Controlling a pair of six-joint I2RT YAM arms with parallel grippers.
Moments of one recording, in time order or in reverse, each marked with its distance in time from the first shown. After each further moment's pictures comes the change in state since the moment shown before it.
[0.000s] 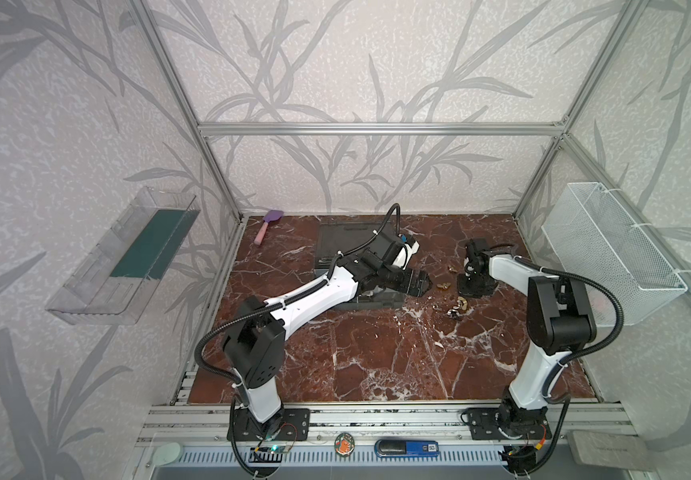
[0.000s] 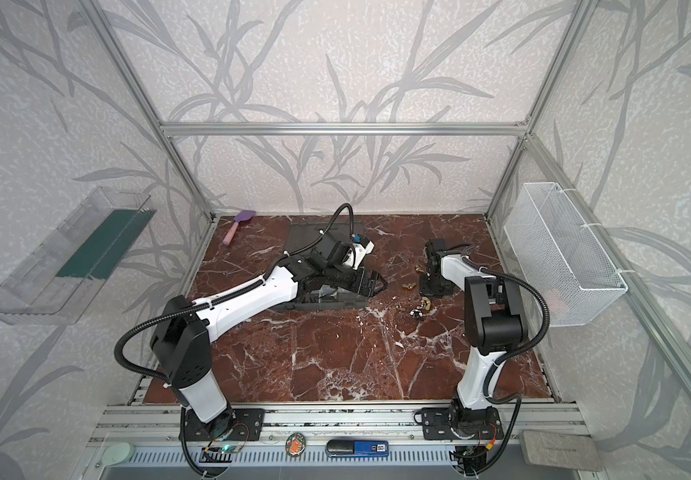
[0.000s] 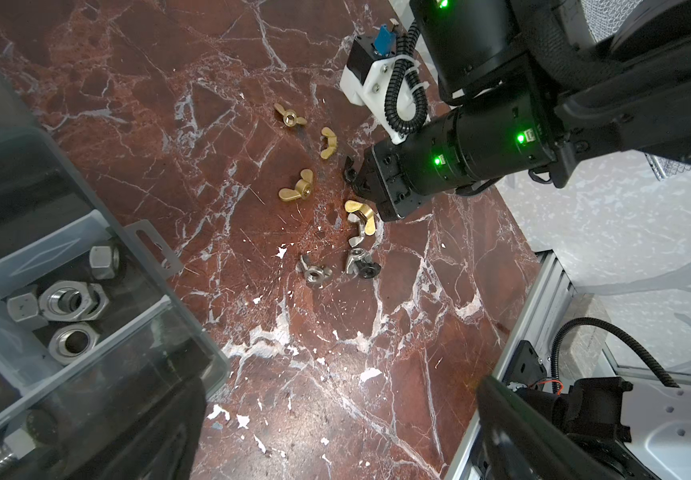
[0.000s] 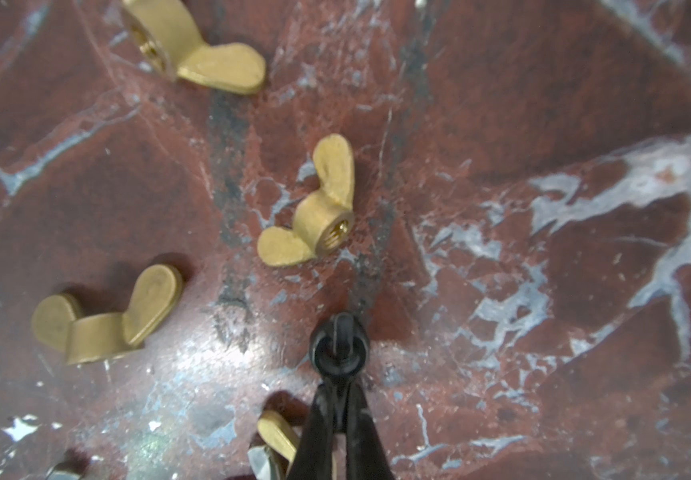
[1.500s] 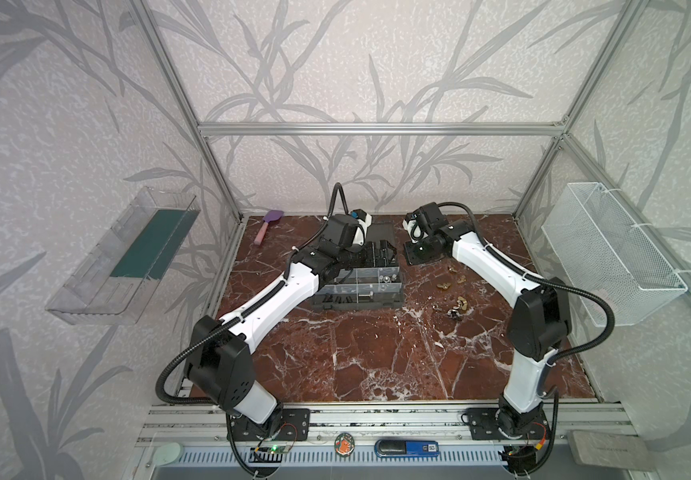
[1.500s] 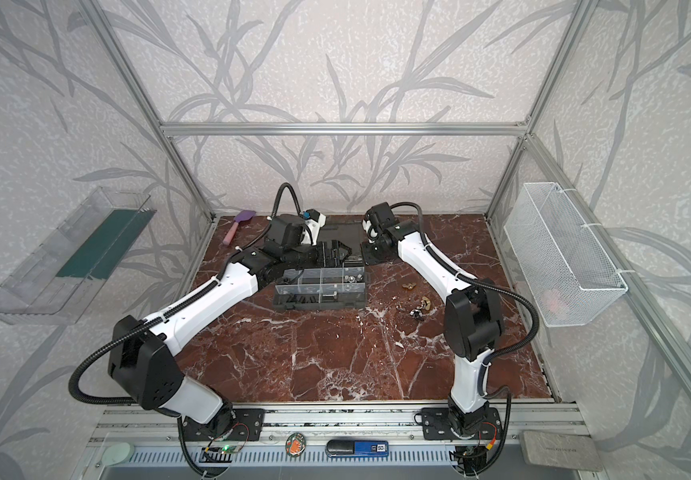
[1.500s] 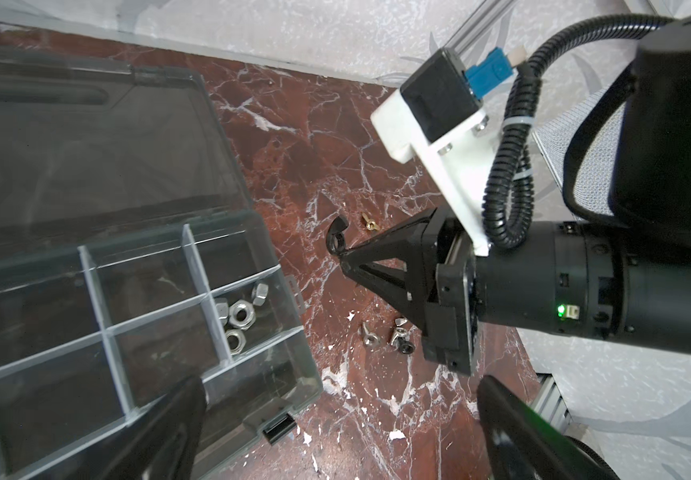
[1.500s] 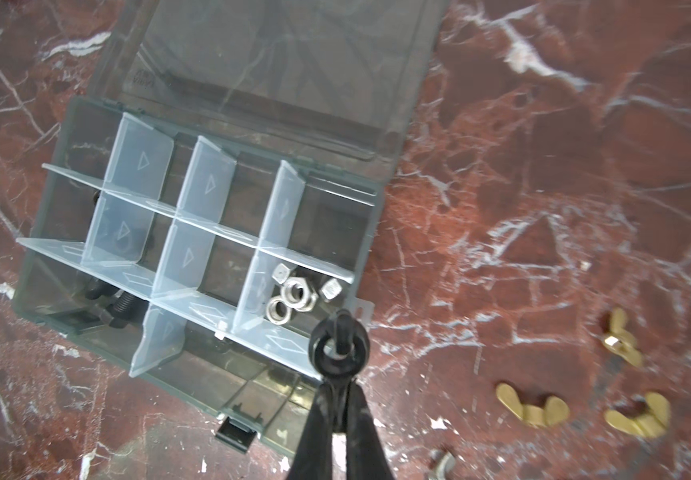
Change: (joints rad) left arm 0.250 -0.233 -0.151 0.049 -0.050 -0.138; right arm 0.395 0.062 0.528 -0.140 -0.171 0.003
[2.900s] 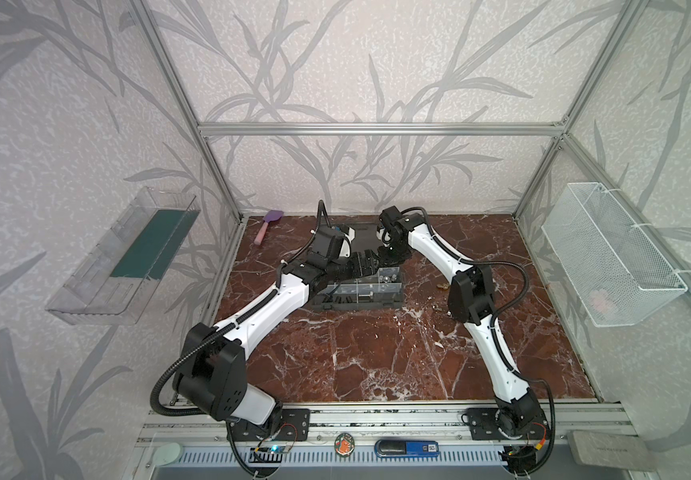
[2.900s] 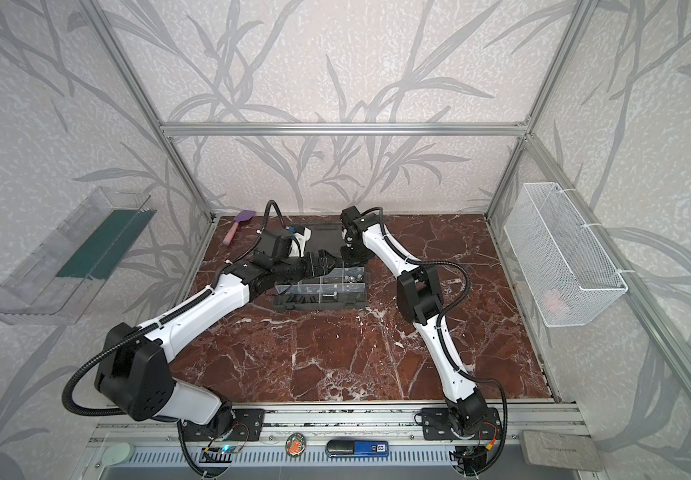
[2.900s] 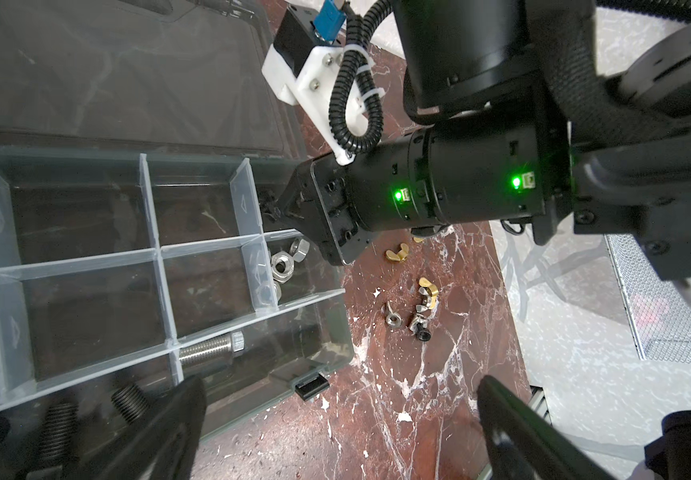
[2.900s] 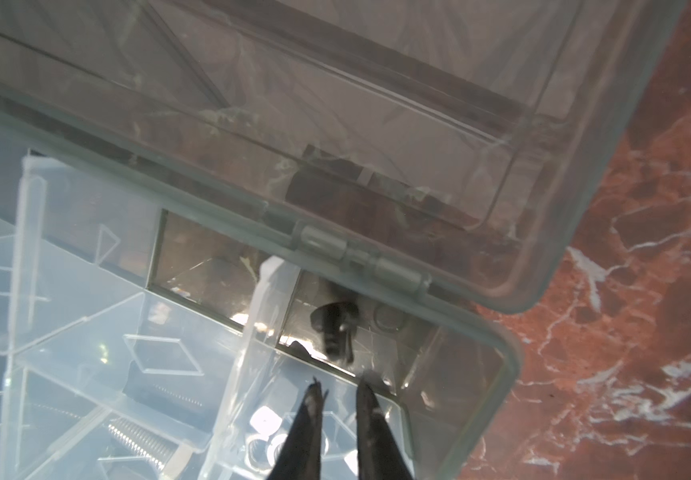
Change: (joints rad) left arm 0.057 -0.036 -0.148 0.066 0.045 -0.094; right arm 0.043 0.602 0.694 -0.342 0.013 -0.035
